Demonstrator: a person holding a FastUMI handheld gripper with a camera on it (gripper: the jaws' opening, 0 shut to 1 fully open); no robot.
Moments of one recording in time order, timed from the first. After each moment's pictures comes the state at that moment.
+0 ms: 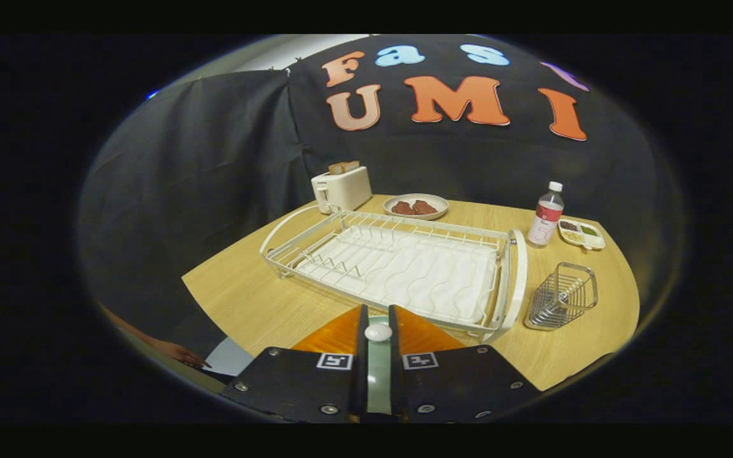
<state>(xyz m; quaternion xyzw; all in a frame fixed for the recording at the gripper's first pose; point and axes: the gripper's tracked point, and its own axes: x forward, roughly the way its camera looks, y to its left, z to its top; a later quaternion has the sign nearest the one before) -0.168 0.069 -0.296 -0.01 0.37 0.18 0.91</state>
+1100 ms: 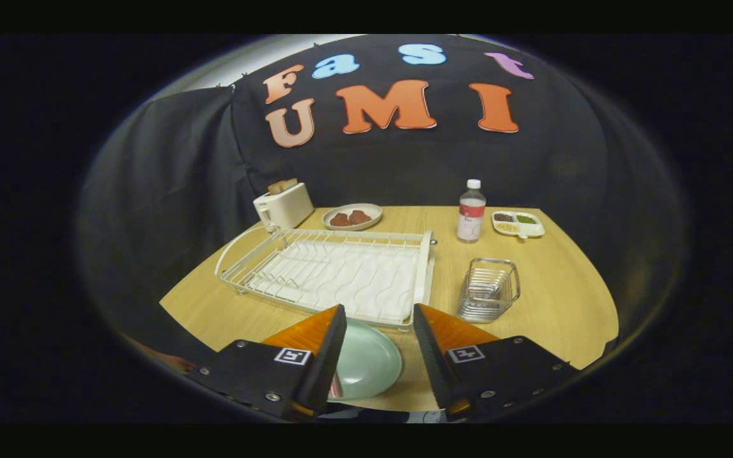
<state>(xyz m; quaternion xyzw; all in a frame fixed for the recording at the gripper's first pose) -0.141 -0.025 -0.240 0.02 0.34 0.06 0.94</state>
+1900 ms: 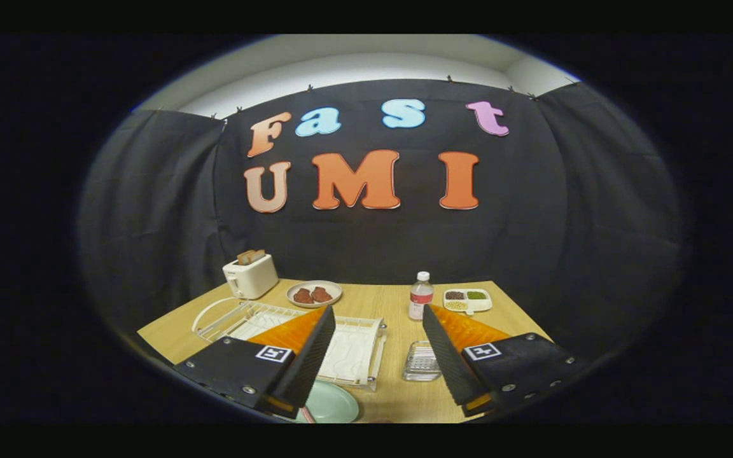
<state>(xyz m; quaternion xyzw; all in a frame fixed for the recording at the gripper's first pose) -0.091 -0.069 -0.122 -0.01 0.16 -0.01 0.99</state>
